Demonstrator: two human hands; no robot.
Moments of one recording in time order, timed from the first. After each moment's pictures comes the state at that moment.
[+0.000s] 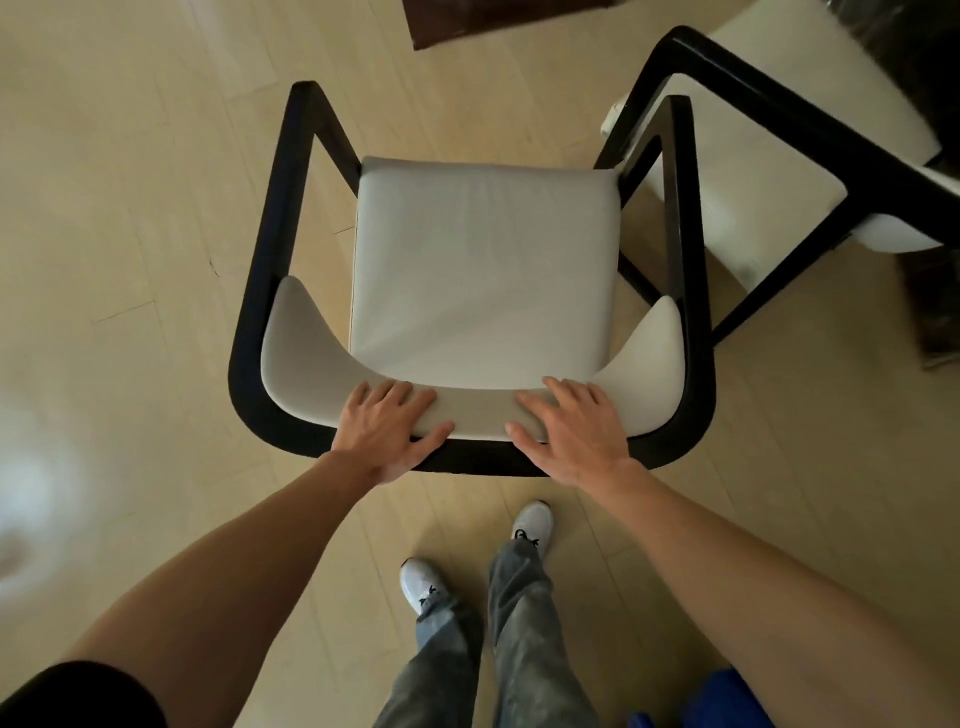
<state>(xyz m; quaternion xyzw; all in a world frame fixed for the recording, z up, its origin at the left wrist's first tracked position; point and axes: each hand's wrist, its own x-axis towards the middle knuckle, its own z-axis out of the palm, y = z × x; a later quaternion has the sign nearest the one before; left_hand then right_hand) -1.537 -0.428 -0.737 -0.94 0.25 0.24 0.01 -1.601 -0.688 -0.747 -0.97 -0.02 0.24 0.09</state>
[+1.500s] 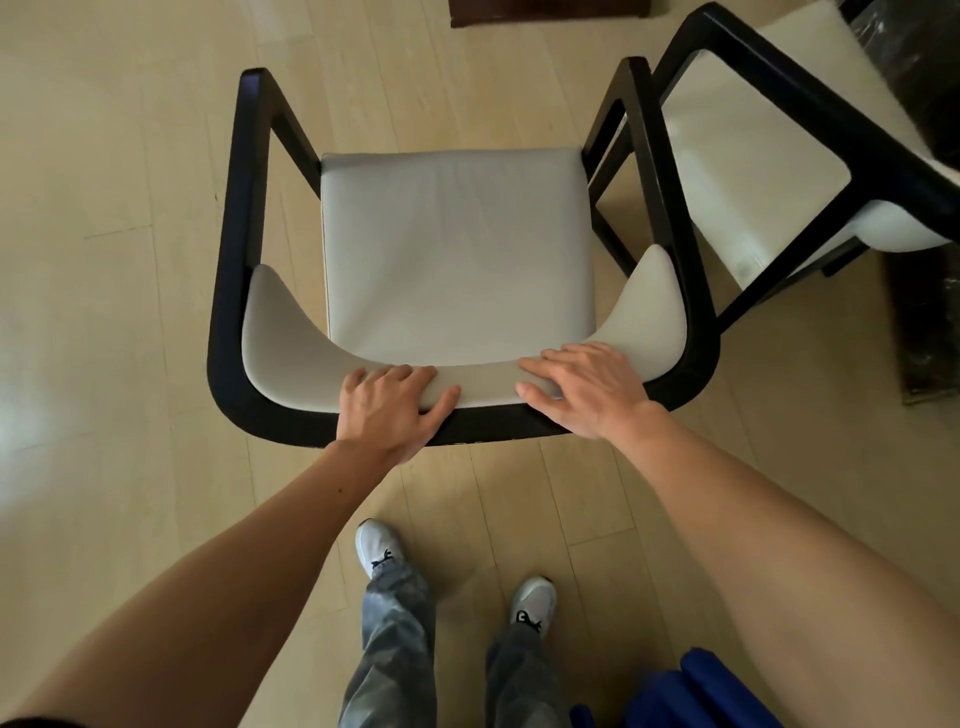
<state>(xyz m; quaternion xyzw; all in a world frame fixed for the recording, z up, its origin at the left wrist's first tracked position) -1.643 -0.460 -0.758 -0.97 0.13 0.17 -0.07 -1.640 -0.726 -0.763 -0.97 -0.14 0.20 0.06</state>
